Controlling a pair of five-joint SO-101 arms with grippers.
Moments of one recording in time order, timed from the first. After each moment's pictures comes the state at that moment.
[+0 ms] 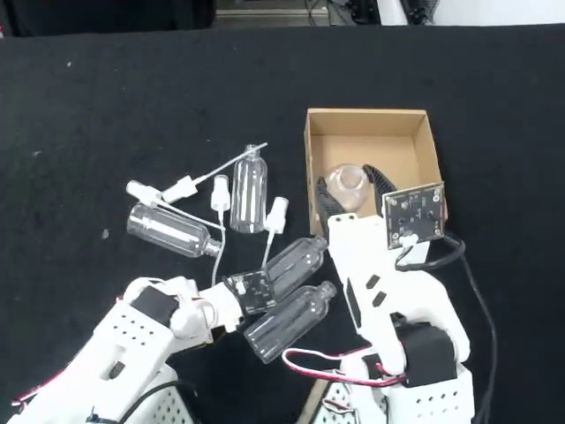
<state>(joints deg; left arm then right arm) 22.4 -56.8 79.7 63.8 -46.6 -9.8 -85.0 62.4 48.9 3.0</state>
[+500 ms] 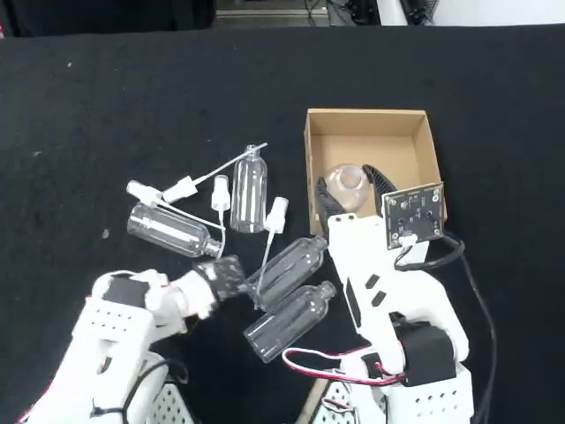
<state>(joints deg) 4.5 -56.8 78.3 69.1 -59.3 -9.8 -85.0 62.4 48.9 3.0</state>
